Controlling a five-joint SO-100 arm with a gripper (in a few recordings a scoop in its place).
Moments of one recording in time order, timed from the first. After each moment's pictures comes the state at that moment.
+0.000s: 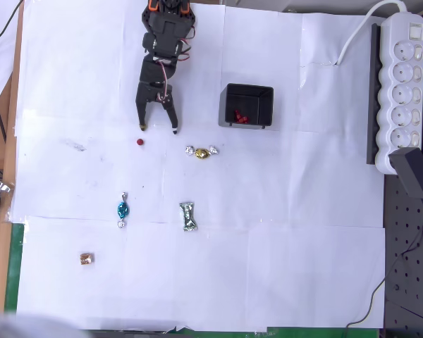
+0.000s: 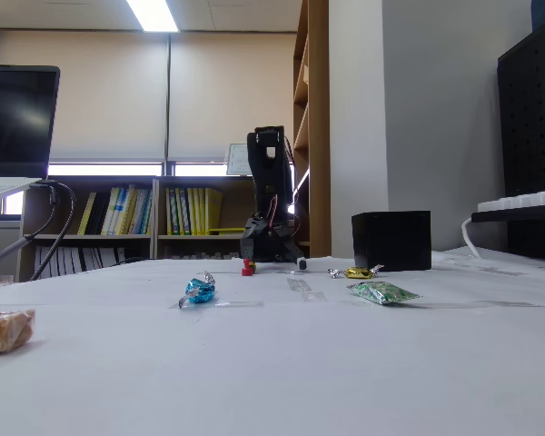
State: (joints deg) arm 16.9 119.4 14.9 -81.5 -92.5
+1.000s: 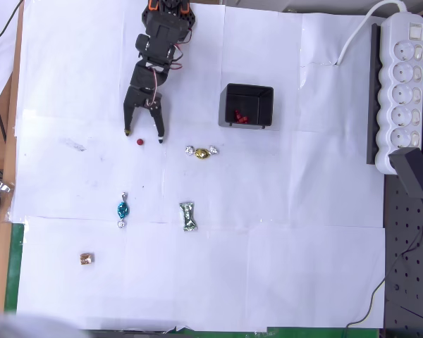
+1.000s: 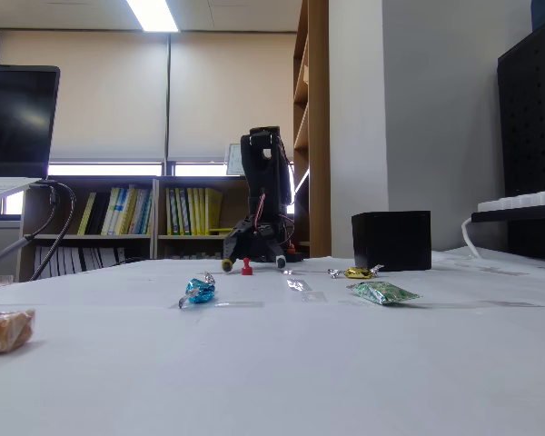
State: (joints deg) arm 17.9 122.5 21.6 -81.0 -91.7
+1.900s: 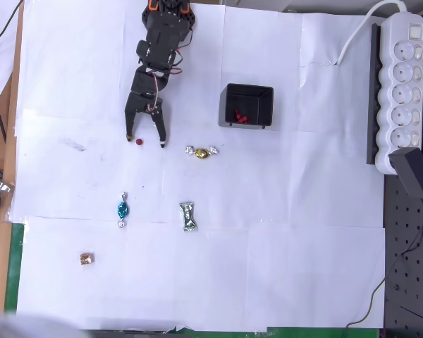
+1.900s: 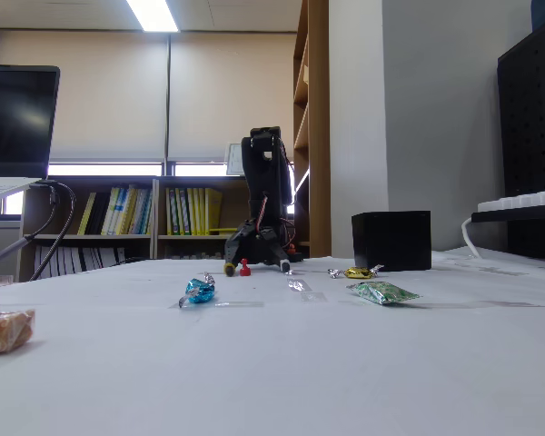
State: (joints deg) arm 15.6 126.1 25.8 -81.0 -92.5
